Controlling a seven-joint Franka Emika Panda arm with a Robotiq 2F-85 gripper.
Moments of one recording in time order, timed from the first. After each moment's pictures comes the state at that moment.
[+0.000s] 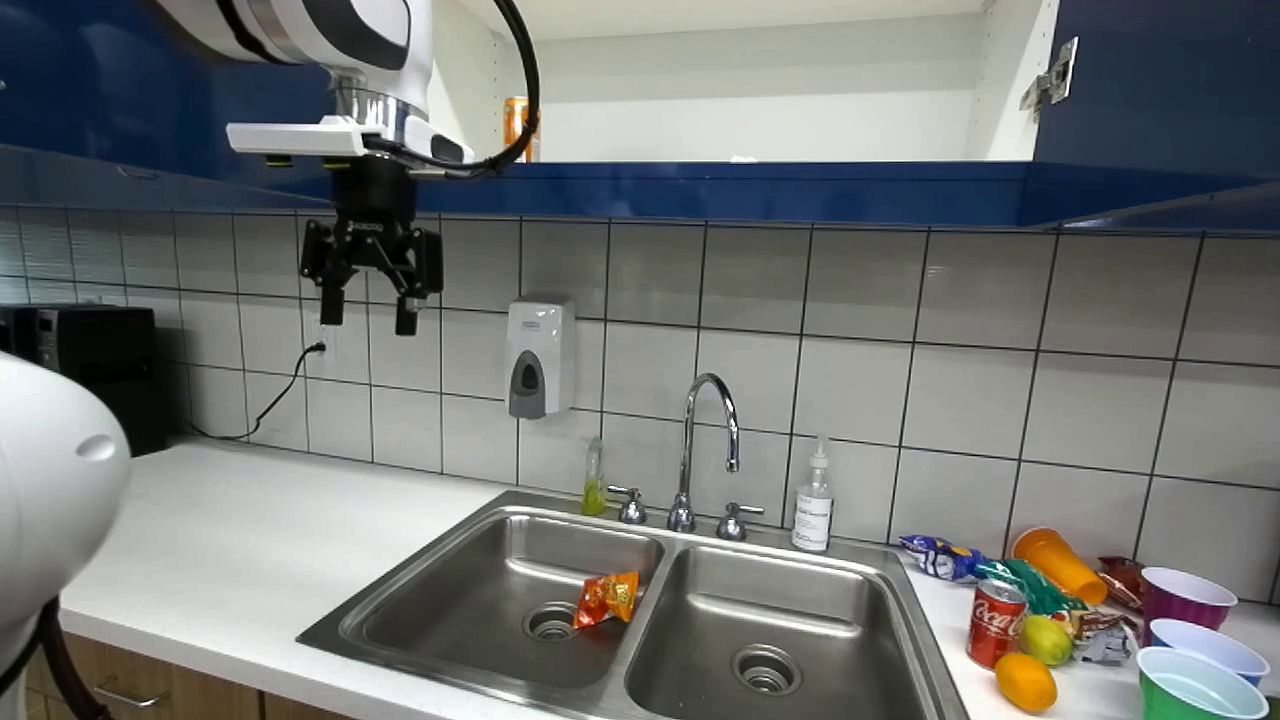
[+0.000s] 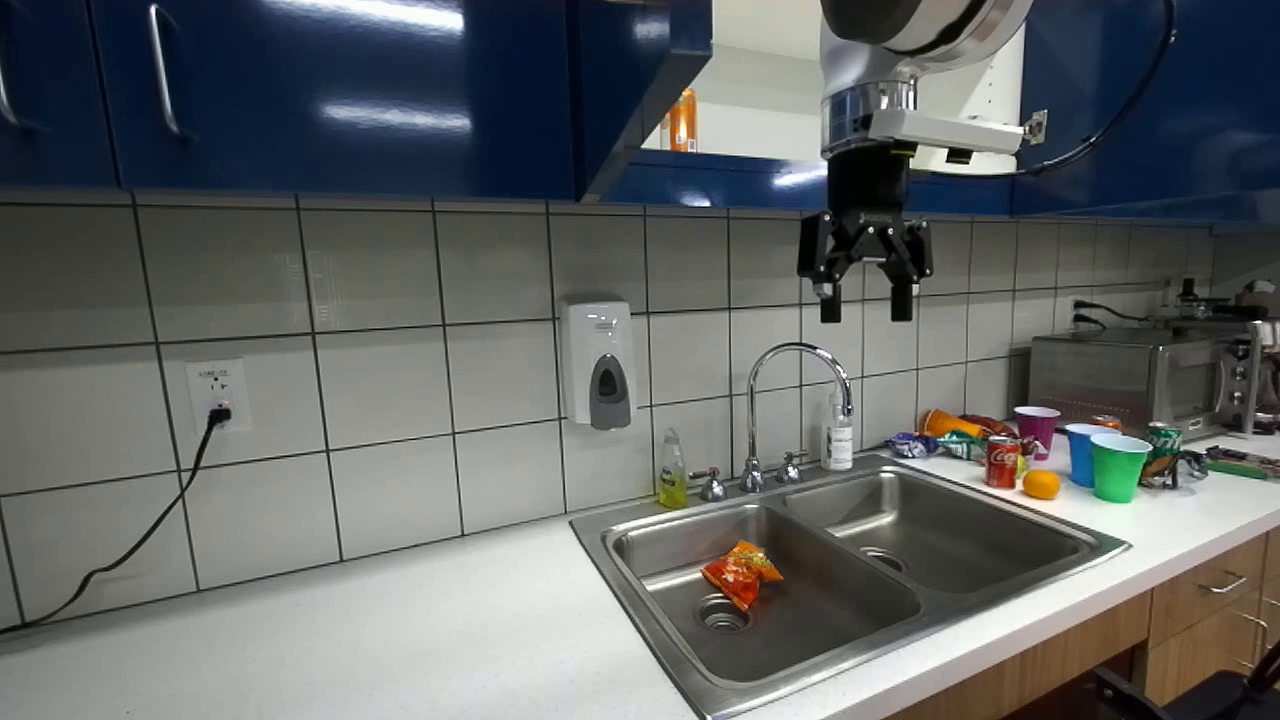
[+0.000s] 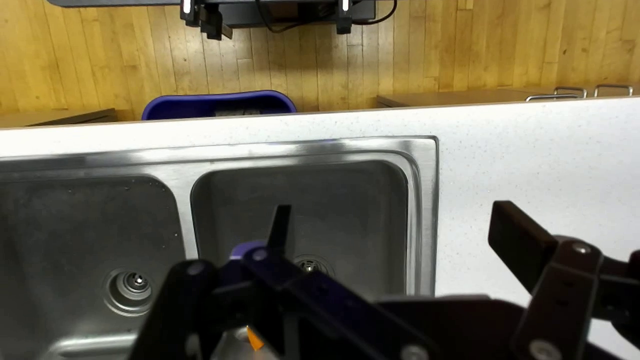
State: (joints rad) arm 0.09 -0.59 0.03 -2.41 0.06 1.77 0.06
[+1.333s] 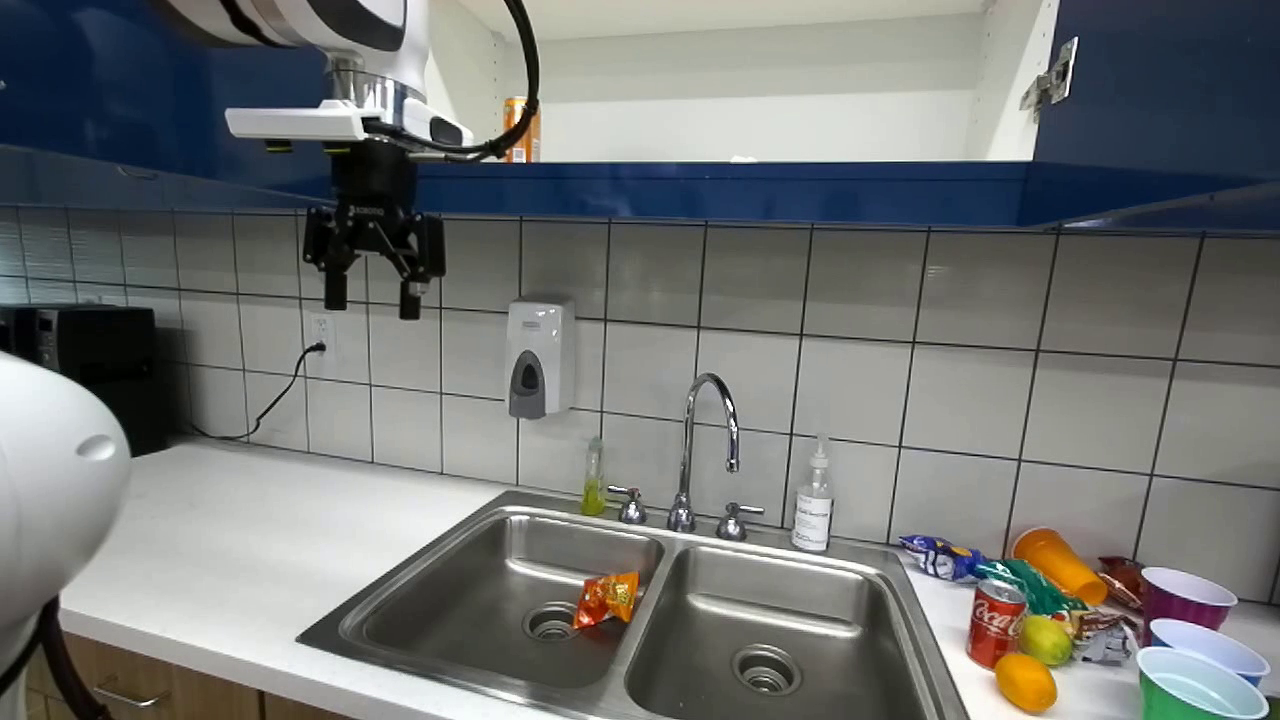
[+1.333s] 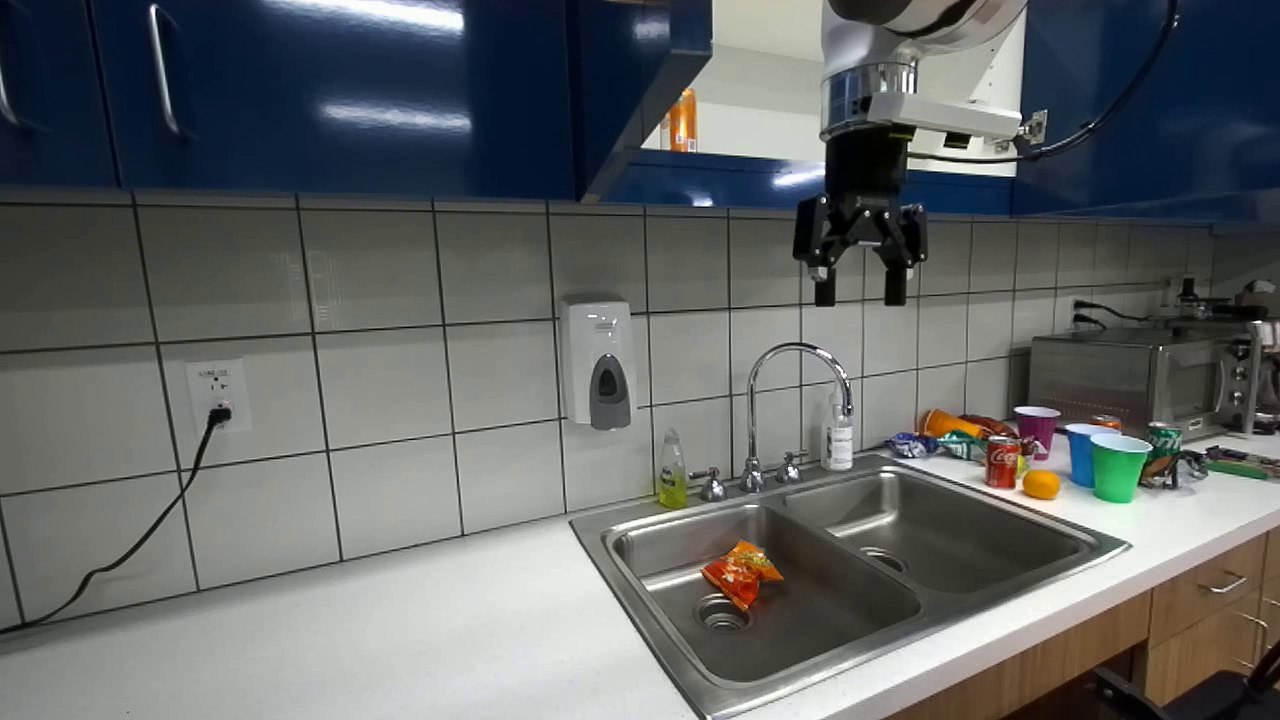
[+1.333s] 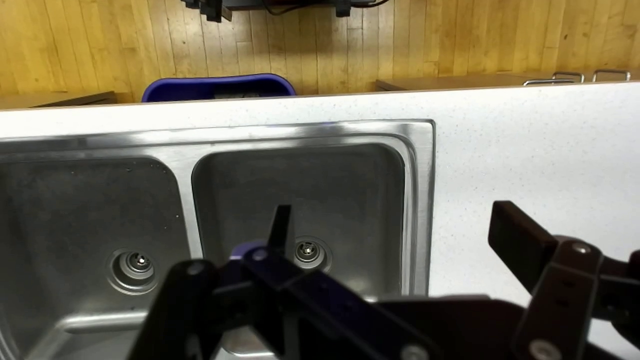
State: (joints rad) arm 0.09 -0.60 0.03 -2.39 0.05 1.77 0.06
